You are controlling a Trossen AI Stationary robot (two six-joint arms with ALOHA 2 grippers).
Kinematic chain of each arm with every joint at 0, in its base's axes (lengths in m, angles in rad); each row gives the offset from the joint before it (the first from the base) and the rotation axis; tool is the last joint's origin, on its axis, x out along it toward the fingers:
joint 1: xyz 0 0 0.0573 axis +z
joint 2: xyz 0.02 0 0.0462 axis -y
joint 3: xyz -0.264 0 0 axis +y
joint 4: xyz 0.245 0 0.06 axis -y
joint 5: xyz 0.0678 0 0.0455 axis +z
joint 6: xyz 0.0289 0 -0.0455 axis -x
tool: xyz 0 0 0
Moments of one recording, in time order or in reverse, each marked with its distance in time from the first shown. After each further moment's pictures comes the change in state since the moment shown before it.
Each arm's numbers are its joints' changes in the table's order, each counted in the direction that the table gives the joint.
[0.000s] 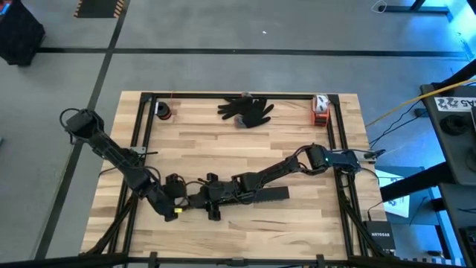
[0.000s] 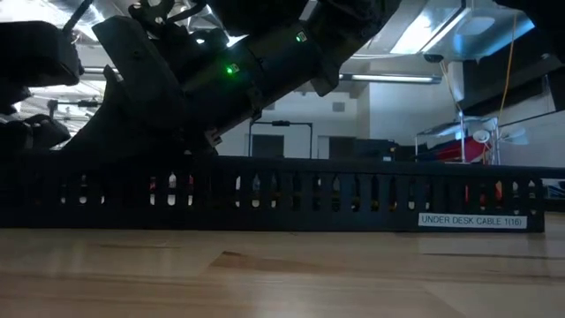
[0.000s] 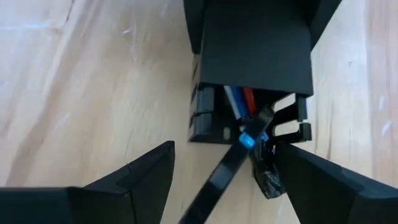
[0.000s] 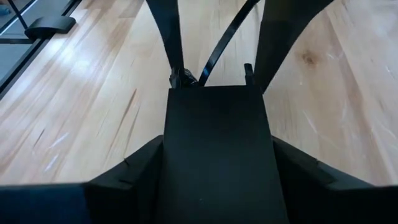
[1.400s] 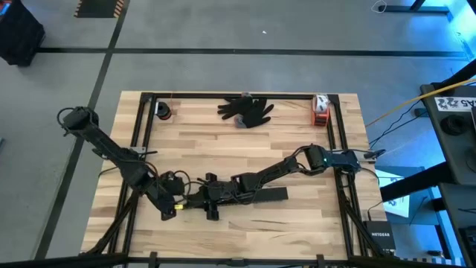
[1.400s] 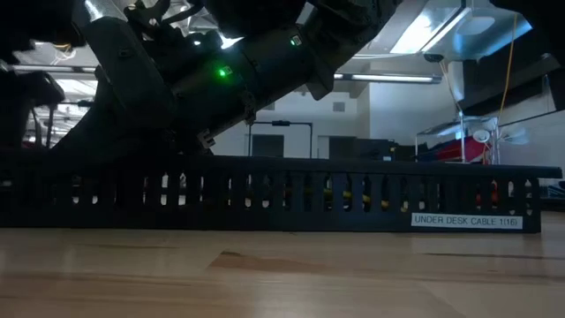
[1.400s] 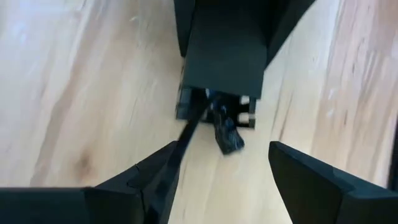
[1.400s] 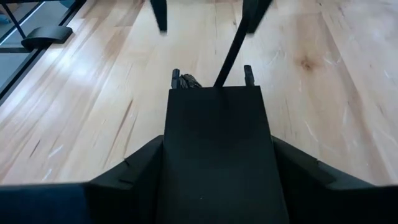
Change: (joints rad) left arm 0.039 0.104 -0.231 -0.444 -0.153 0.085; right arm -0.008 -0.016 -0.016 0.032 -0.019 -0.010
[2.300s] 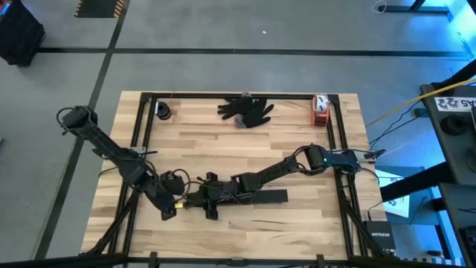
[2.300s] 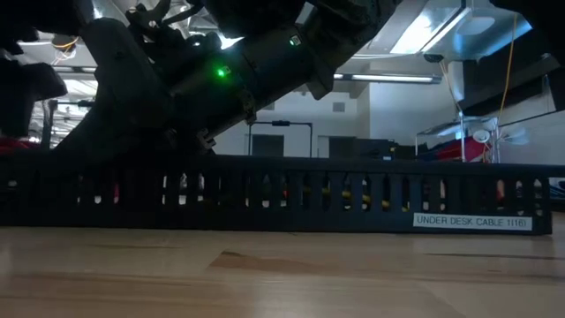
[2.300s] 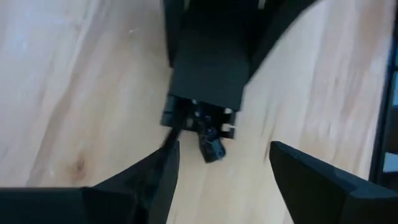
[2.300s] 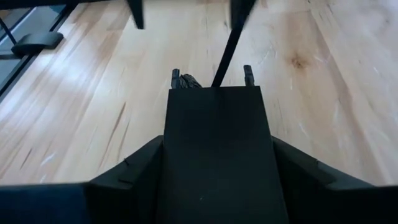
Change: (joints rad) left arm 0.022 0.011 -0.003 0.026 -0.002 0.022; right arm 0.000 0.000 -0.002 -0.008 -0.016 -0.026
